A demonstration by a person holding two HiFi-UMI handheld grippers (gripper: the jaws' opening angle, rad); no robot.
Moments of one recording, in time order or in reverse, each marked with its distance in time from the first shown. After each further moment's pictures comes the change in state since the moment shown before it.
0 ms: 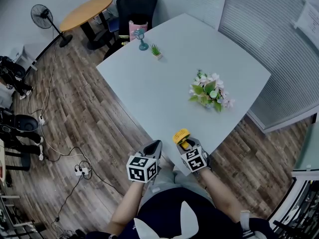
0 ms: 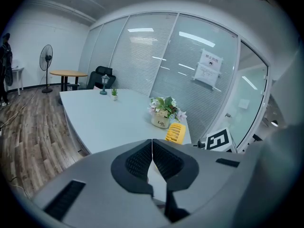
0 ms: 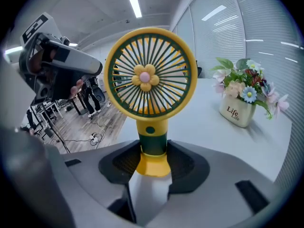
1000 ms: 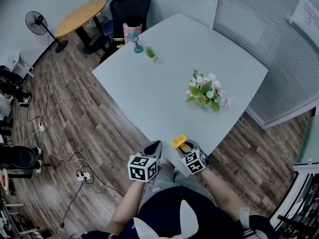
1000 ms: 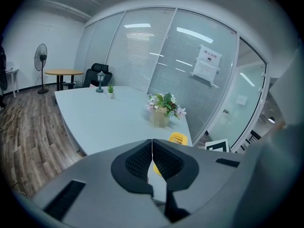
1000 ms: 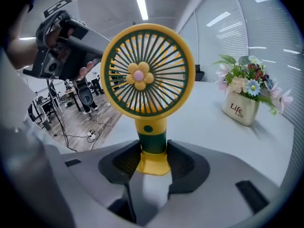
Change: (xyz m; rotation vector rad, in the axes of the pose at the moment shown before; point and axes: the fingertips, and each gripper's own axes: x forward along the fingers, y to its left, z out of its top) left arm 0.012 0.002 0.001 0.028 0.043 -0.026; right arm 0.017 0.000 -0.023 -0.068 -0.034 -0.014
